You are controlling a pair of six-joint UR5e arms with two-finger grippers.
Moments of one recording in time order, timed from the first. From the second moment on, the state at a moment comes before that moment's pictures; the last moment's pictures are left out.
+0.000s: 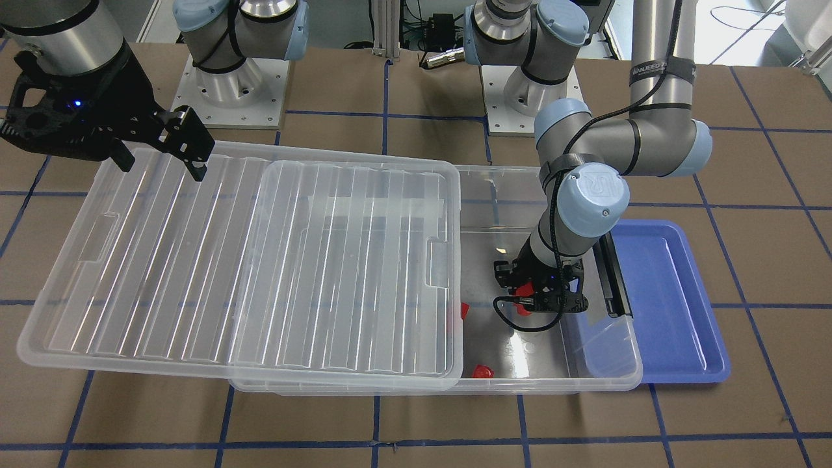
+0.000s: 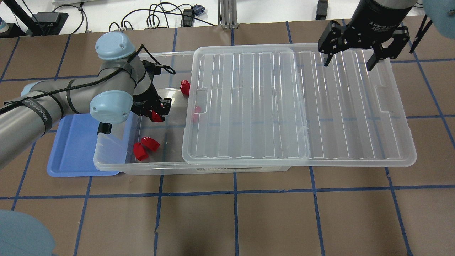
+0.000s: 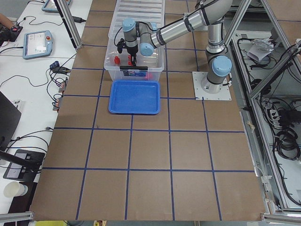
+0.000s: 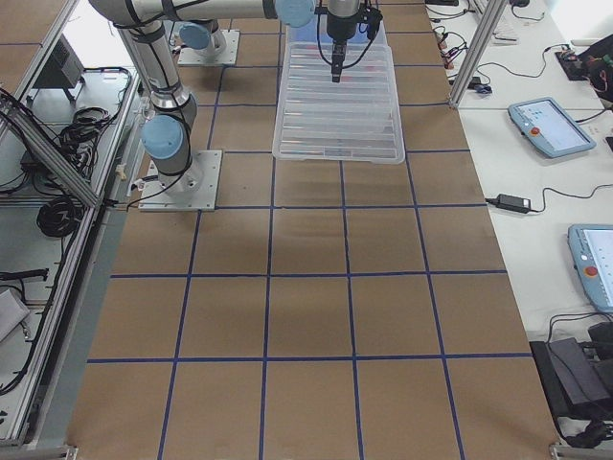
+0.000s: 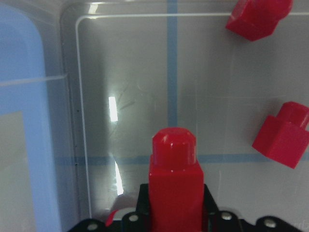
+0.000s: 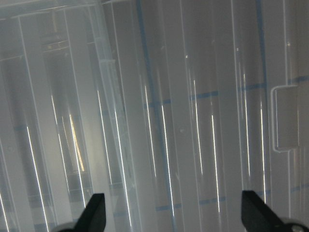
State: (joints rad) left arm -1.56 -1.91 -1.86 -0.97 1.57 0.02; right arm 1.50 -1.53 1.48 -1.53 -1.54 0.10
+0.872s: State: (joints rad) left arm -1.56 -1.84 -1.65 -1.22 1.58 0.02; right arm 1.17 -1.51 1.55 -1.53 -1.61 -0.37
